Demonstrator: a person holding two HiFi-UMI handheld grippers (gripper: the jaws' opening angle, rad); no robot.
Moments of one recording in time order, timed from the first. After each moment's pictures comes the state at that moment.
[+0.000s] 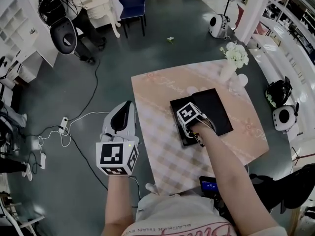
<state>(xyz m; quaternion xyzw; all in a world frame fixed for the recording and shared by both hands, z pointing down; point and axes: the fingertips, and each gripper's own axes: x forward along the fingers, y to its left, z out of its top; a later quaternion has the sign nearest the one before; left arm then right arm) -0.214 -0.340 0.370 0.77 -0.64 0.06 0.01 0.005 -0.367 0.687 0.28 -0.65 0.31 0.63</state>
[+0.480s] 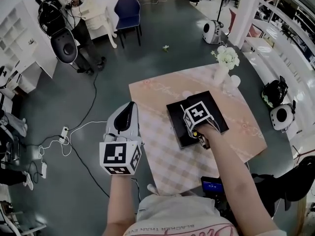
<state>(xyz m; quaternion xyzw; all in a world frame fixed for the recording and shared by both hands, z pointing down) -0.190 -0.332 0.348 0.79 -0.62 0.04 -0.01 0.007 -0.372 0.619 0.32 -0.73 0.33 0.51</state>
